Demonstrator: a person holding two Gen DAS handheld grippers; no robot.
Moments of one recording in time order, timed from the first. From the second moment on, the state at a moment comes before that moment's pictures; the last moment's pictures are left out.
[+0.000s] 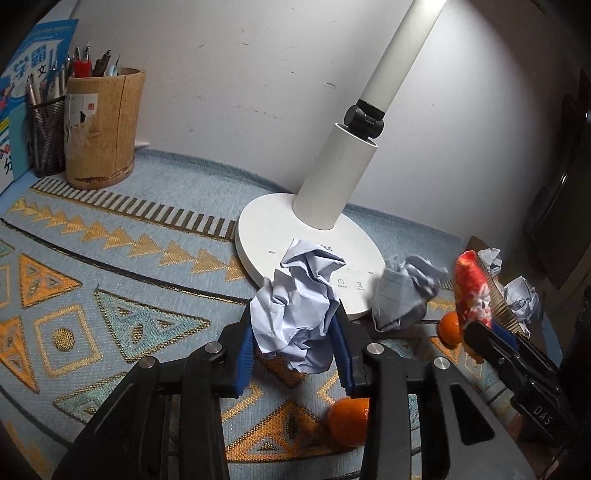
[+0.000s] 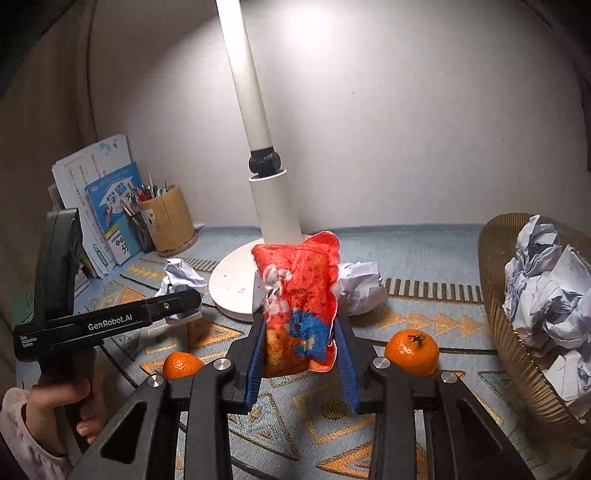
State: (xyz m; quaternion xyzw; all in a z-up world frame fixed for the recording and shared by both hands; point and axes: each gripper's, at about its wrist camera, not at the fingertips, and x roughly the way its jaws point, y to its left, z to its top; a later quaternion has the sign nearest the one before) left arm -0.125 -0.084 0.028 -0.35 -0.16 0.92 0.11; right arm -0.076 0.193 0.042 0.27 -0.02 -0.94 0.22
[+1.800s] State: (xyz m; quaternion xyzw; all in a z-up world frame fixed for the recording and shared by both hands) left arm -0.119 0.027 0.135 -0.26 -0.08 0.95 0.14; right arm -0.051 0.301 0.113 0.18 -0.19 -0.93 0.25
